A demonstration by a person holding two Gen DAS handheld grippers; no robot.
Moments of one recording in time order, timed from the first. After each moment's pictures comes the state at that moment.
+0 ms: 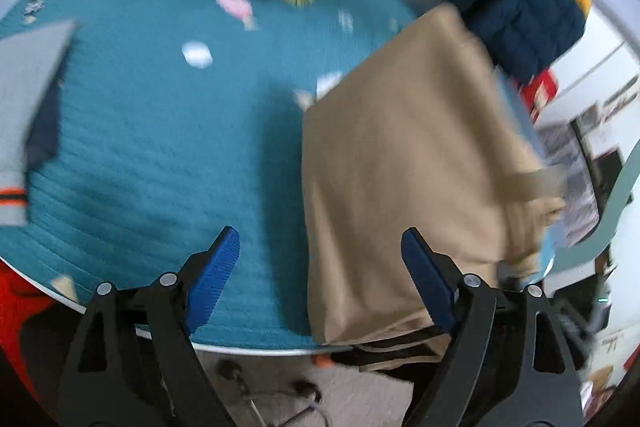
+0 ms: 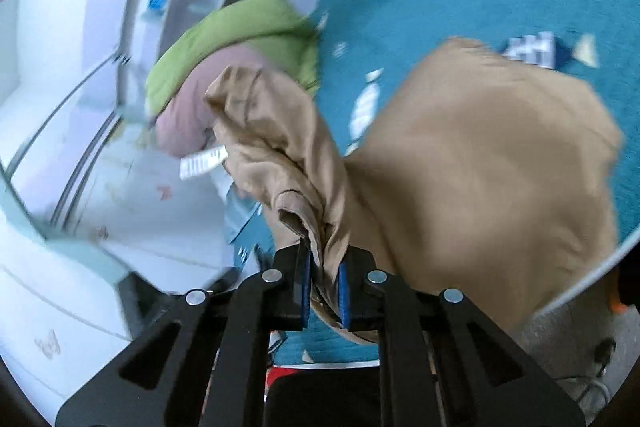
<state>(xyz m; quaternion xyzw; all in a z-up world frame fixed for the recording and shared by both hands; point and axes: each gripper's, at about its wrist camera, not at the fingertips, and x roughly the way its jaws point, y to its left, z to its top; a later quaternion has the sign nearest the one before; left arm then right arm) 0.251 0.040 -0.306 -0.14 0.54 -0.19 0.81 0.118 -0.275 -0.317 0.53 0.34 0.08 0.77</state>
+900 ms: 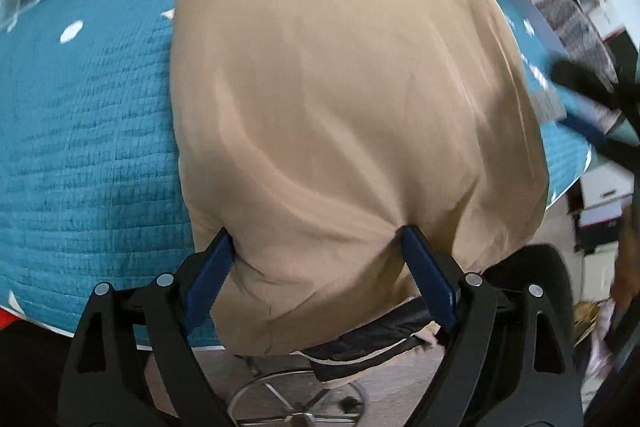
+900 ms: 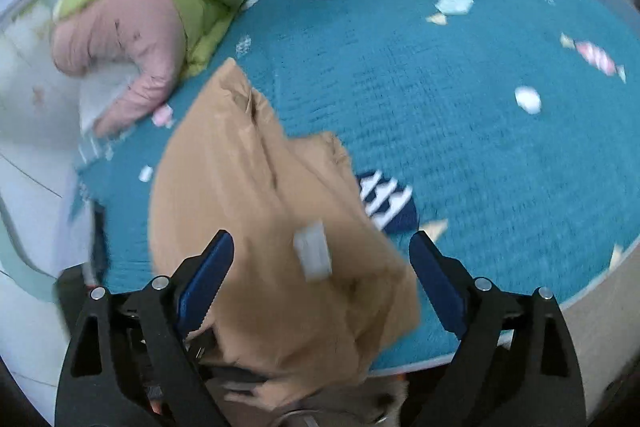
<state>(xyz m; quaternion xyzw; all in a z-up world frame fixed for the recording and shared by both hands) 0.219 -0.113 -0.370 0.03 0.59 -0.24 0.77 0.198 -0.338 -0.290 0.21 0.51 0.00 0.83</state>
